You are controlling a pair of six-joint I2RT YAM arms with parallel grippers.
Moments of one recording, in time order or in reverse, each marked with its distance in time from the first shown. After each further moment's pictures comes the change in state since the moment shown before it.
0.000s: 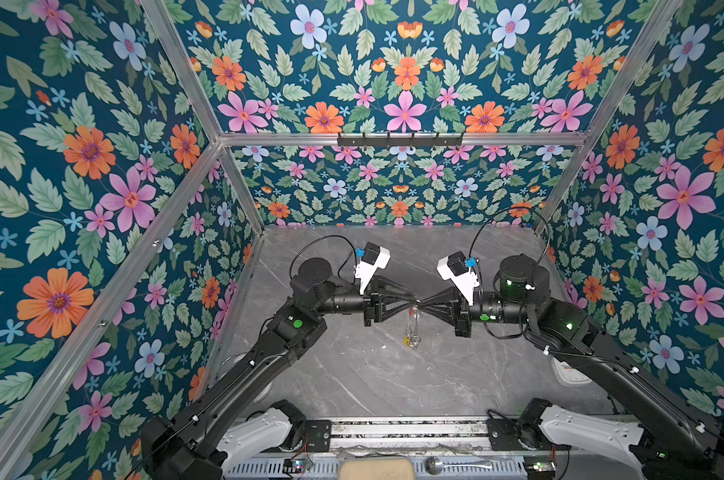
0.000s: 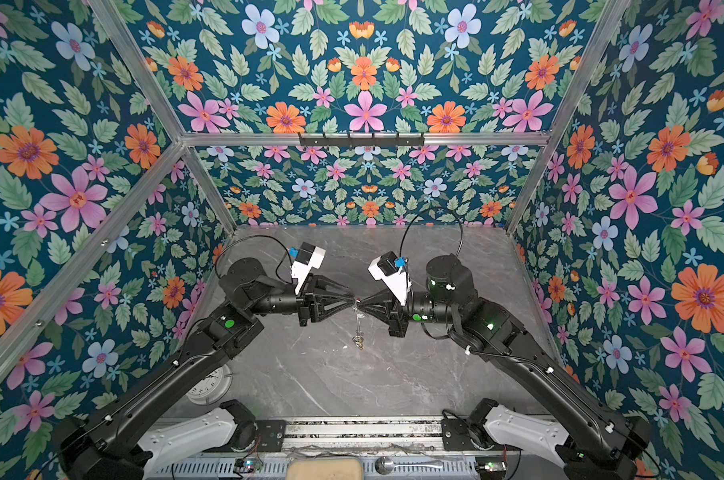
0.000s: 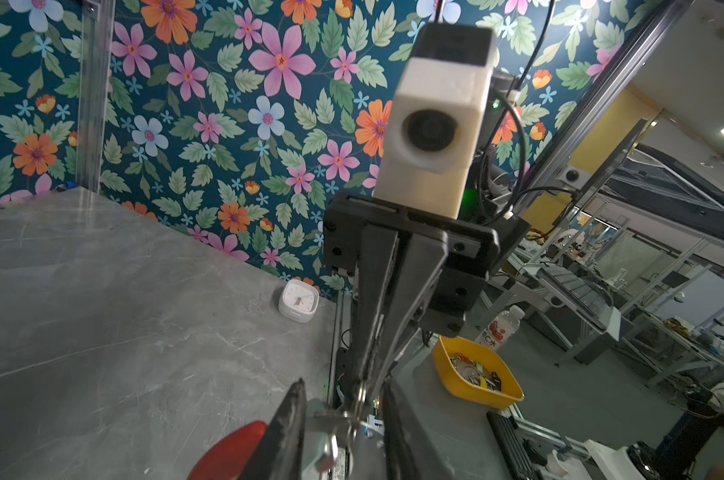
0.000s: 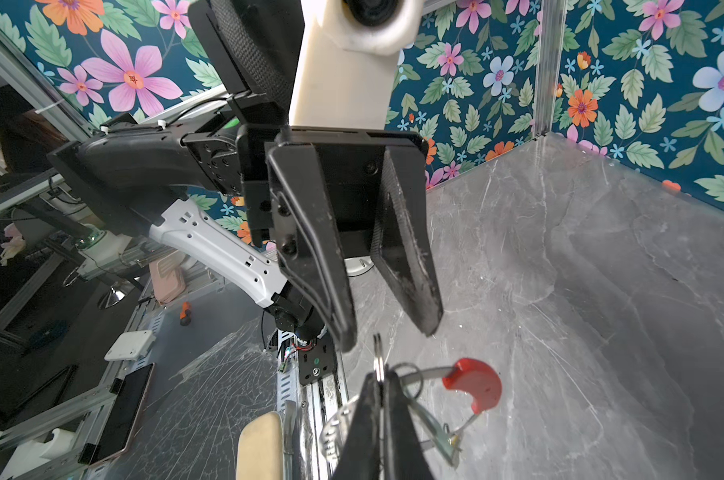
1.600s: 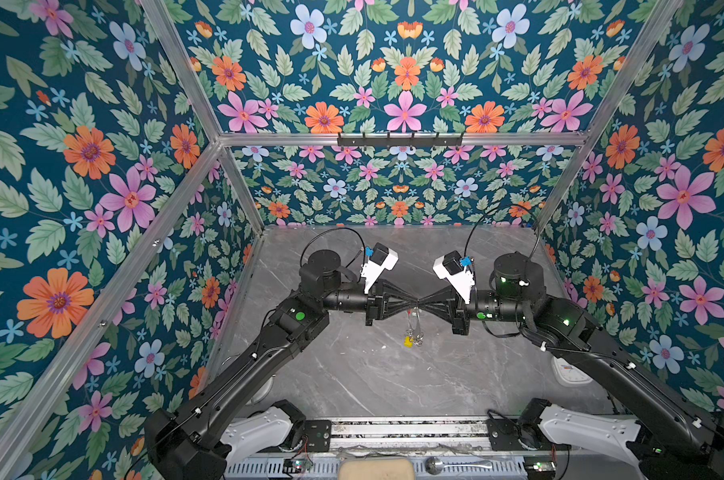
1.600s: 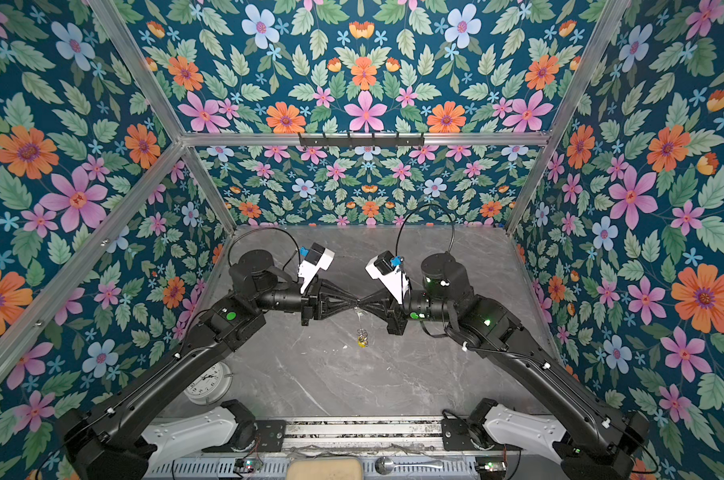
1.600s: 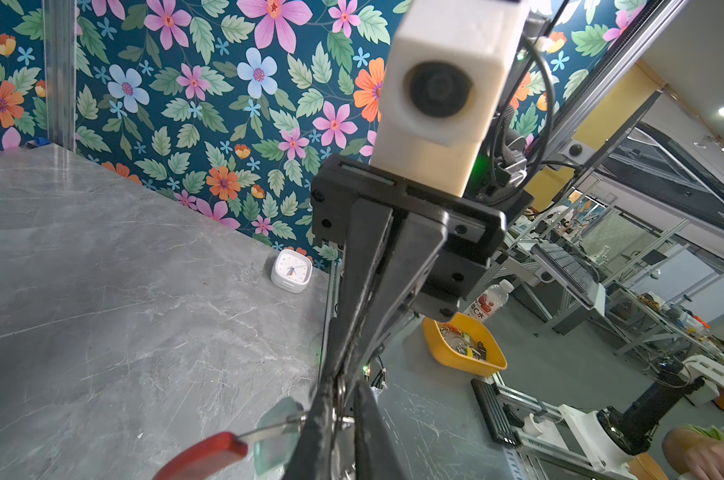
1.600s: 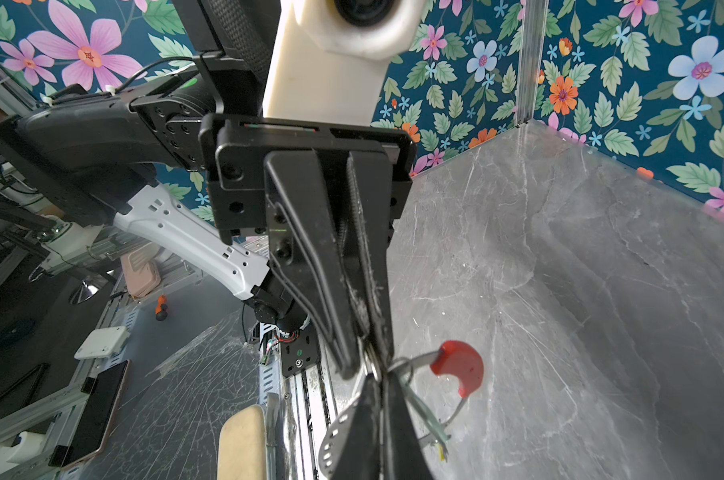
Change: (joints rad) left arm -0.010 0.041 0.071 -0.151 0.055 0.074; right arm 0.001 0.030 0.026 -0.051 0.059 -0.035
